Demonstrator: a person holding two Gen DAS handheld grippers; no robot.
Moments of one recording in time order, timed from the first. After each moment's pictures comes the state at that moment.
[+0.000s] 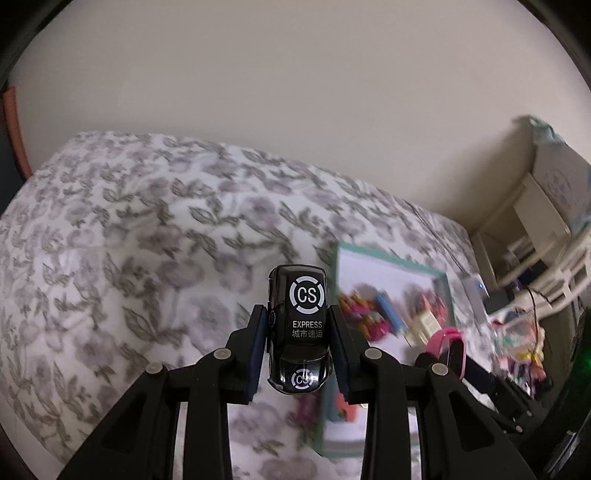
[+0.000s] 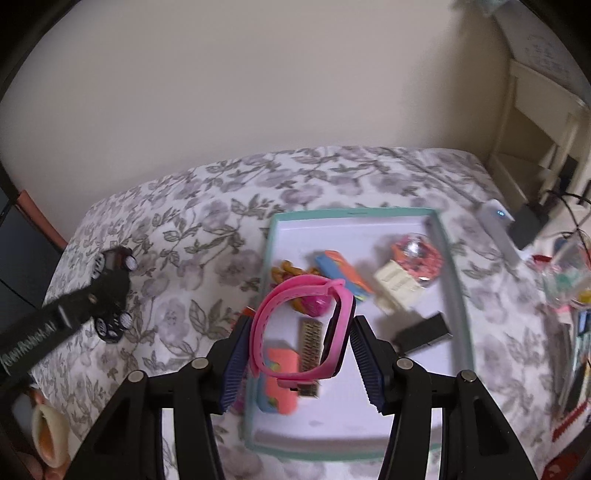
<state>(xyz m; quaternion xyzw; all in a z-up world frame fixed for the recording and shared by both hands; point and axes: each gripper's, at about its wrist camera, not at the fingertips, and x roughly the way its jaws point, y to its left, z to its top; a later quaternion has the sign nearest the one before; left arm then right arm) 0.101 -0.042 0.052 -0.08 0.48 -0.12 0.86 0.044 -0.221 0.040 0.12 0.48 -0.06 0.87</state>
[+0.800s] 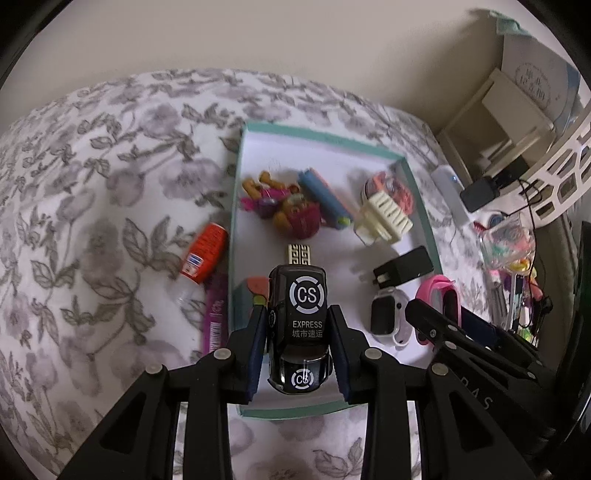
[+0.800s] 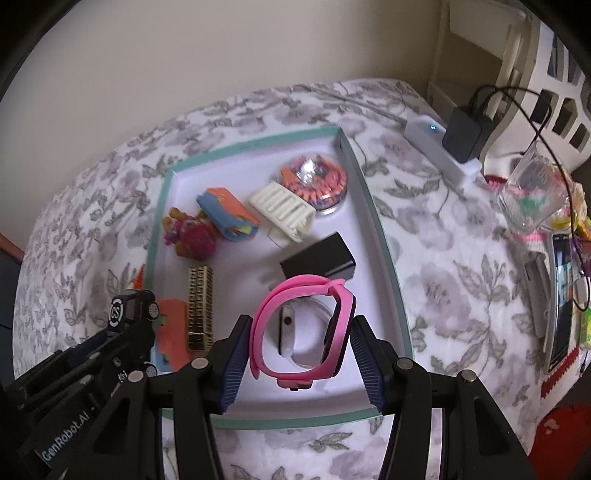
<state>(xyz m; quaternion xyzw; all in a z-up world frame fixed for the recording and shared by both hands) 0.073 -0.133 -0.025 -0.02 0.58 -0.21 0.79 0.014 -0.292 -0.015 0.15 0.55 -0.14 0.81</state>
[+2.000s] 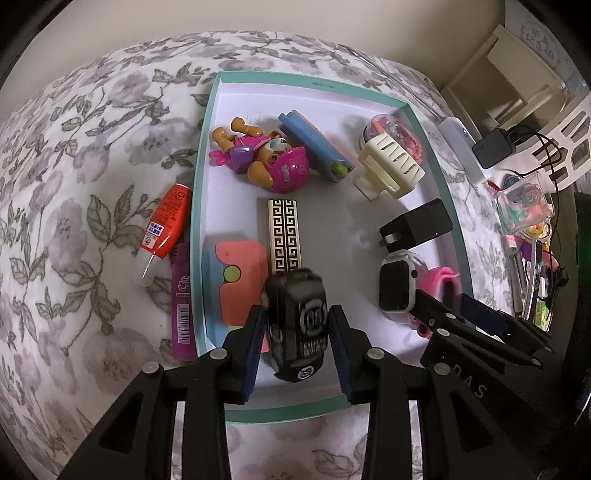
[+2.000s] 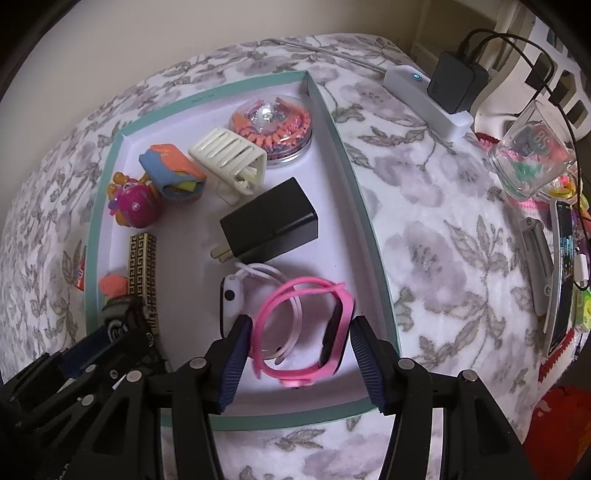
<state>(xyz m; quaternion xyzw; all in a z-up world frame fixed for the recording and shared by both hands) 0.071 -0.163 -0.060 0.03 0.62 -0.21 0.75 0.015 -0.308 -0.054 0.14 0.61 -0.17 0.76</state>
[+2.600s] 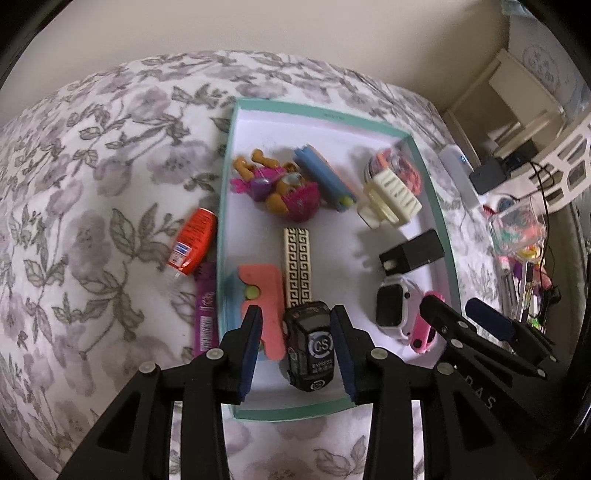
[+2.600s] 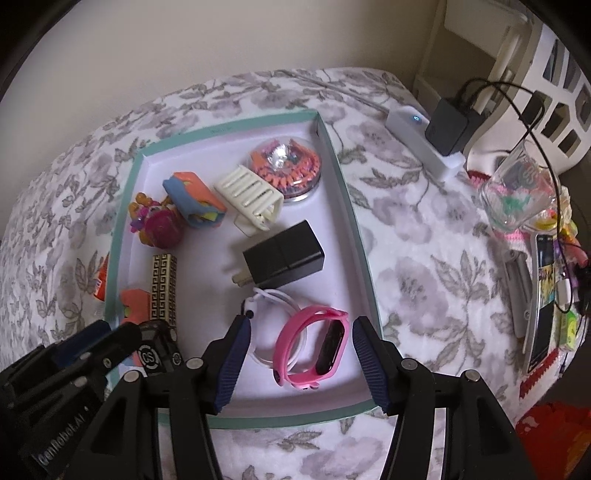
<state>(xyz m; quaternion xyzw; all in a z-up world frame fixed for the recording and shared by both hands) 0.078 -0.140 -0.037 0.00 0.60 -0.20 0.77 0.017 -0.299 -0.022 0.11 0.58 -0.17 0.79</state>
